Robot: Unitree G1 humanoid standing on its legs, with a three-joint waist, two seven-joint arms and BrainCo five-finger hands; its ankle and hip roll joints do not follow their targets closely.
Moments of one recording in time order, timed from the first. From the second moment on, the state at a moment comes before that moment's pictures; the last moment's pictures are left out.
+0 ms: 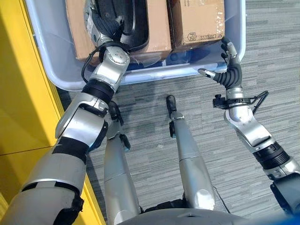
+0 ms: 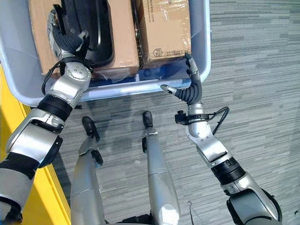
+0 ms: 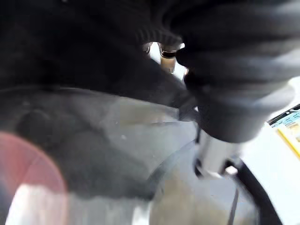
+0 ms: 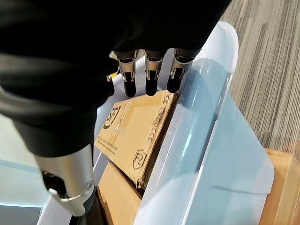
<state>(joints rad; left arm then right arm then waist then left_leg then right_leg) -1.25 0.45 -0.48 0.89 -0.26 0.12 0.84 -0.52 -0.61 0.40 -0.02 0.25 -0.07 -0.55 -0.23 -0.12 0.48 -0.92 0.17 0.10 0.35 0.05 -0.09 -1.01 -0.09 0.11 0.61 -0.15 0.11</state>
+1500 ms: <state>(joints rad) -0.98 0.41 -0.44 0.76 -0.30 0.12 0.92 -0.39 -0.60 0.40 -0.06 0.21 -0.08 -0.56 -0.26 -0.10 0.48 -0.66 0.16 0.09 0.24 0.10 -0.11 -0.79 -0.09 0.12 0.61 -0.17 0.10</state>
